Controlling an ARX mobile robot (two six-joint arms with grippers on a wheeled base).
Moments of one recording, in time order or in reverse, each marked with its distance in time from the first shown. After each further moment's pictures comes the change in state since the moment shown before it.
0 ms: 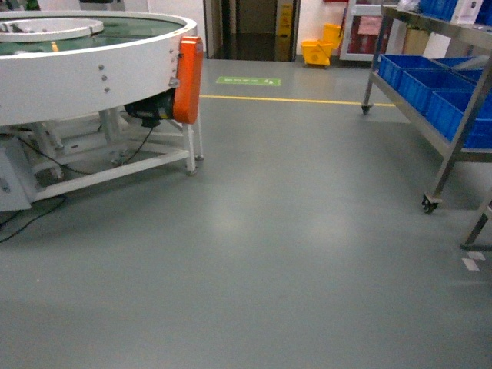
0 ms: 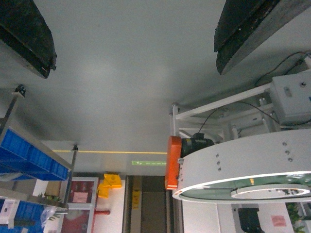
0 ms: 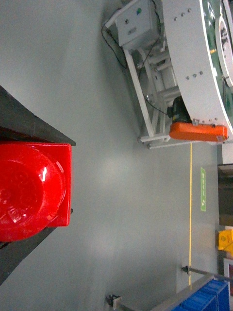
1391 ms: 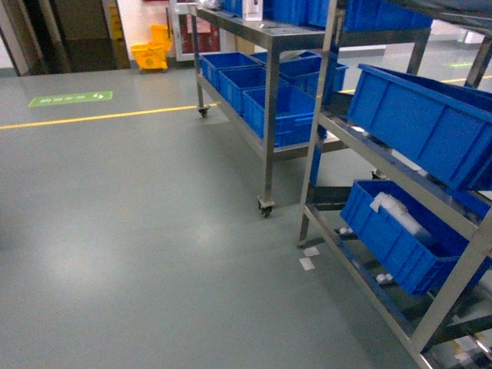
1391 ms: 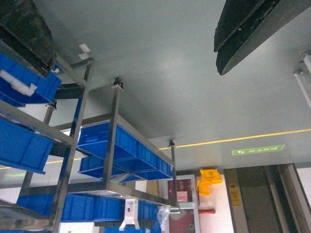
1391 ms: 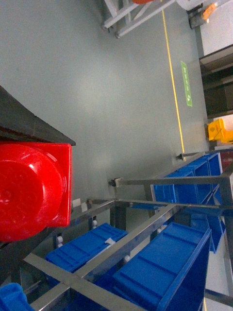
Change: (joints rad) left arm 0.000 0.000 0.000 0.003 -0.002 0.000; right arm 0.000 -0.001 0.000 0.000 0.000 0.000
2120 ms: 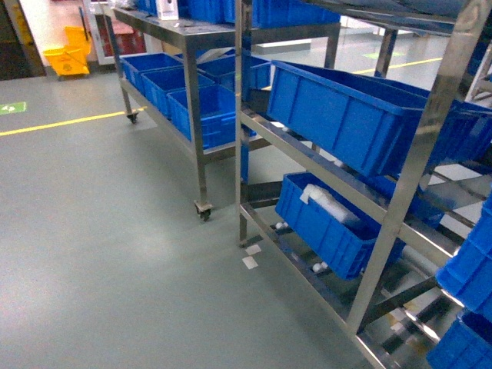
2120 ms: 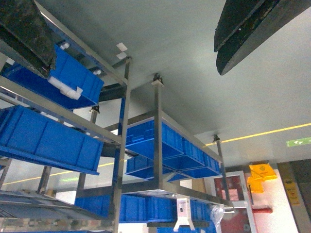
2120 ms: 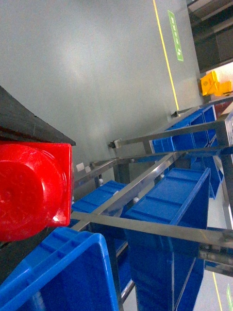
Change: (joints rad) left arm 0.000 0.000 0.000 -0.002 0.000 0.000; right arm 0.000 0.004 0.000 0.001 0.000 0.000
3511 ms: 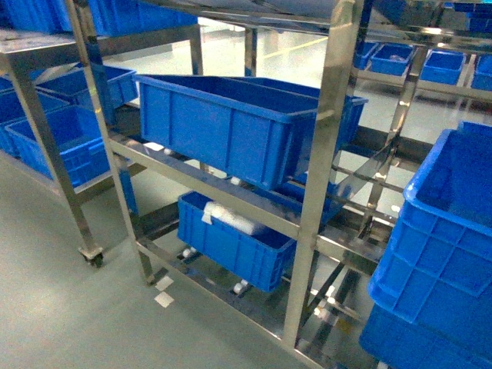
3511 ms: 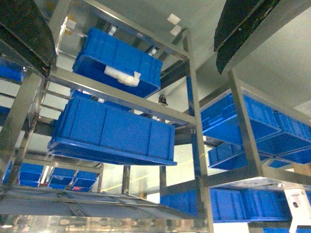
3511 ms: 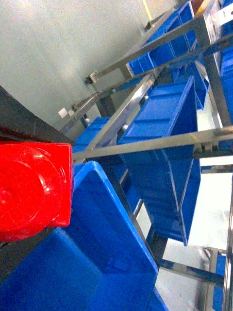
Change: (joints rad) left arm -0.001 0.000 0.000 0.000 0.000 0.000; right arm -0.001 0.000 0.000 0.000 0.000 0.000
